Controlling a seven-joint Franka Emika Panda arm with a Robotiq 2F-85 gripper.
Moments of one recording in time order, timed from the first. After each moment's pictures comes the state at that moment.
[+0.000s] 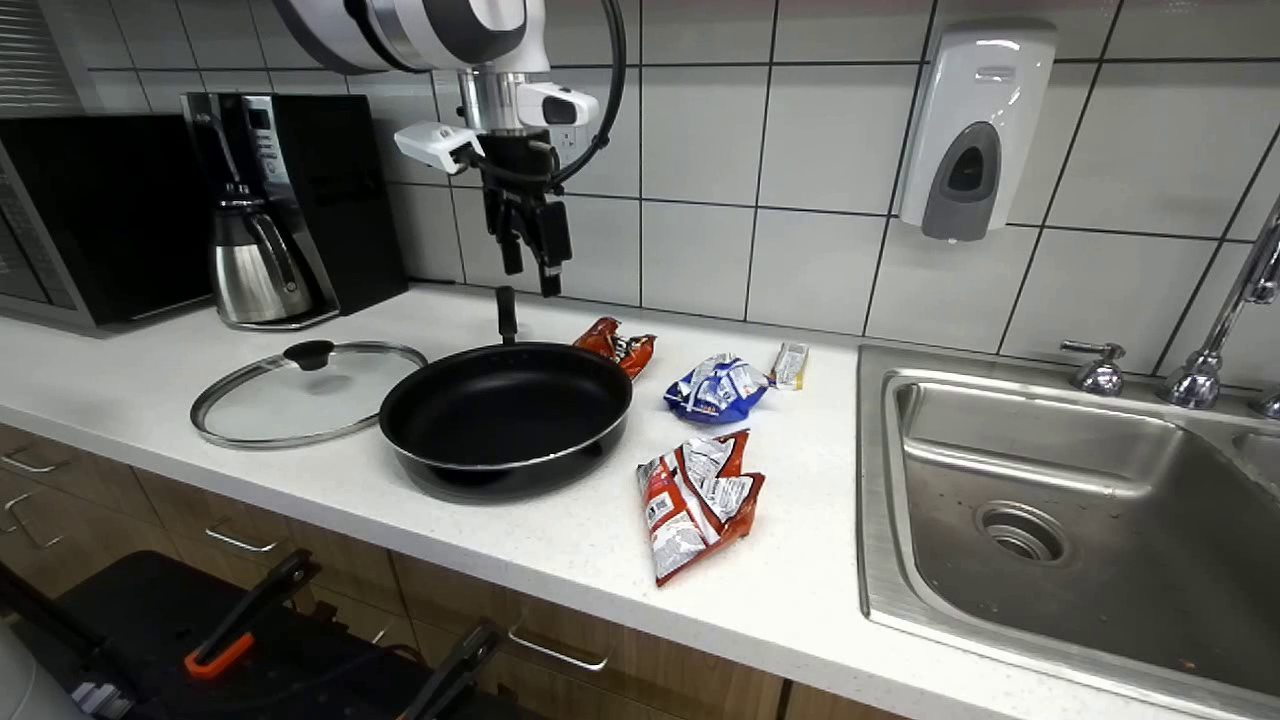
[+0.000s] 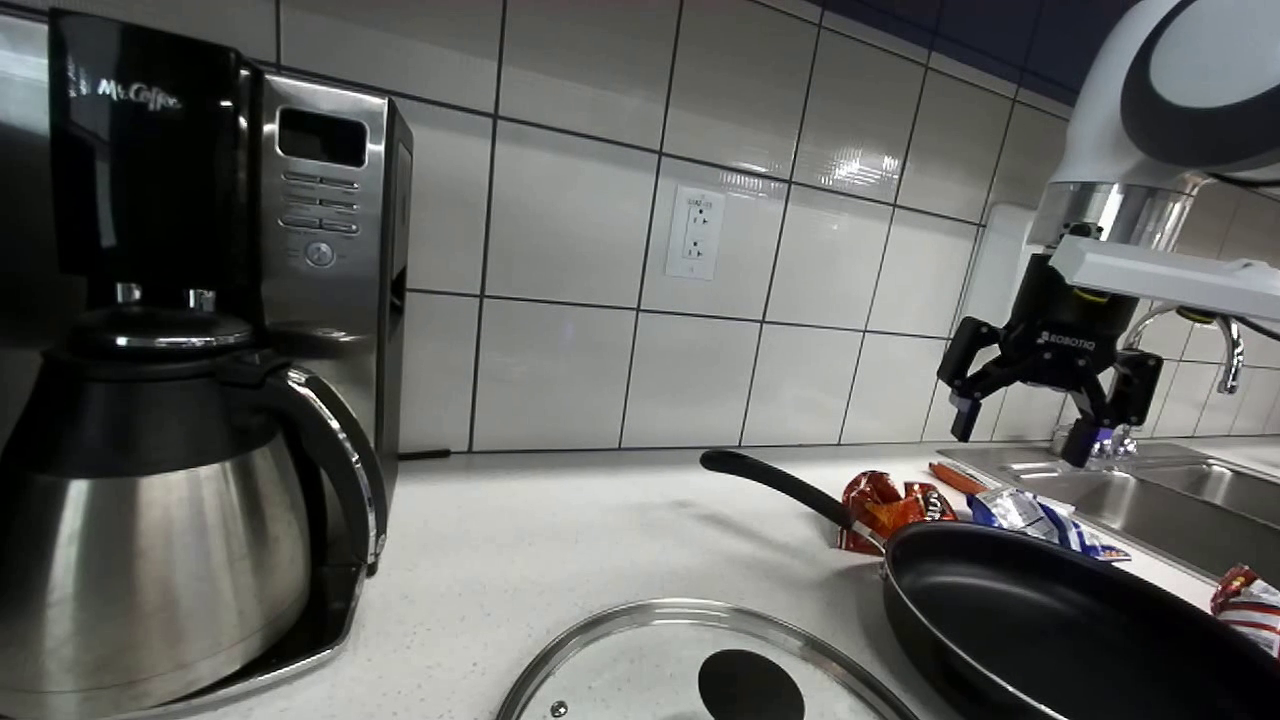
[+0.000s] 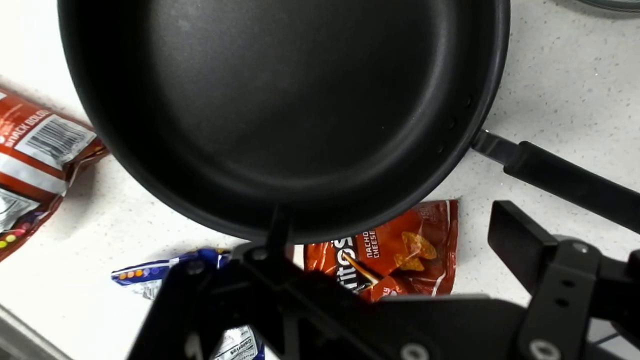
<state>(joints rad) 0.04 0.01 -0.02 -2.35 -0.01 2.43 0.50</state>
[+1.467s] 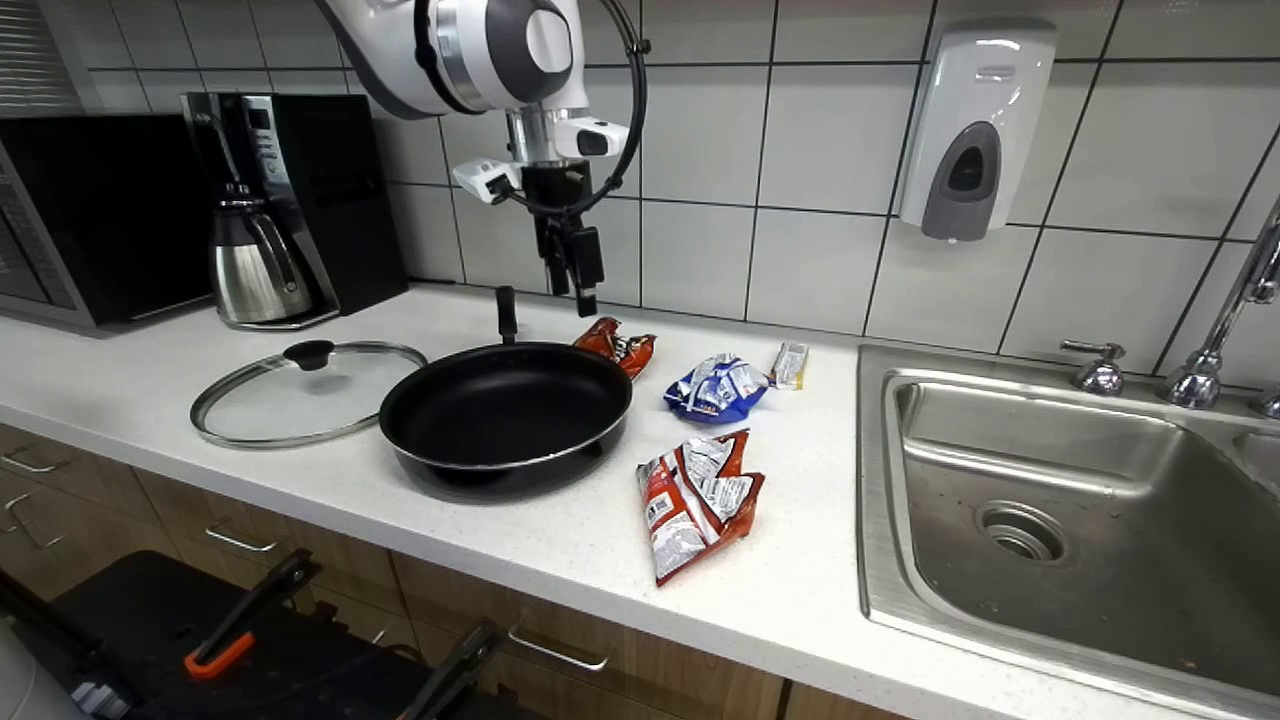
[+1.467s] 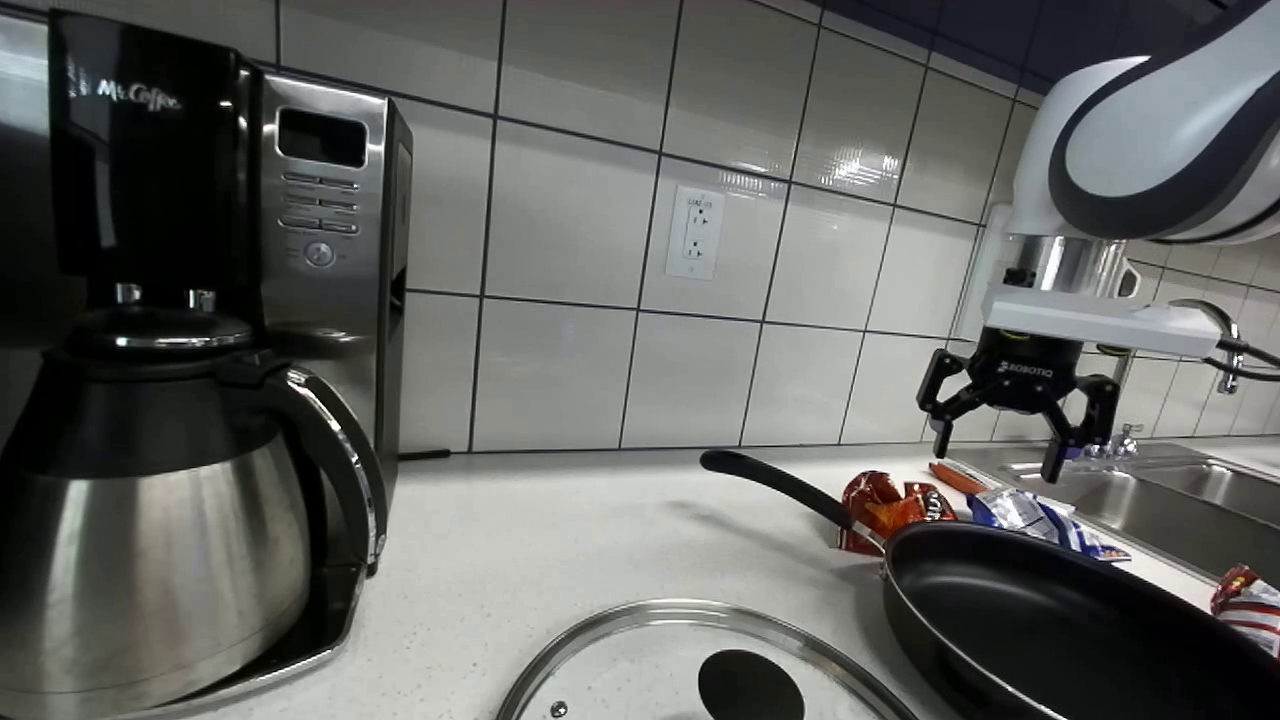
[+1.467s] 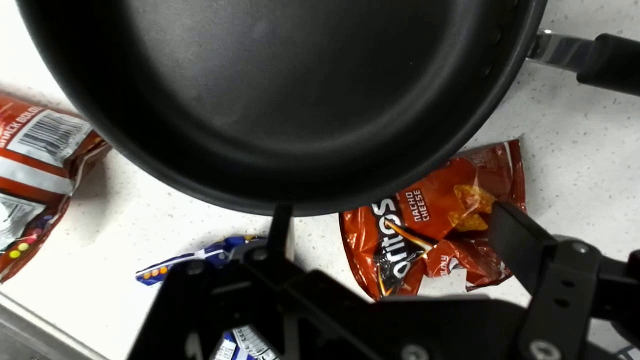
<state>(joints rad) 0.04 0.18 -0.07 -2.21 -0.09 2.44 0.70</state>
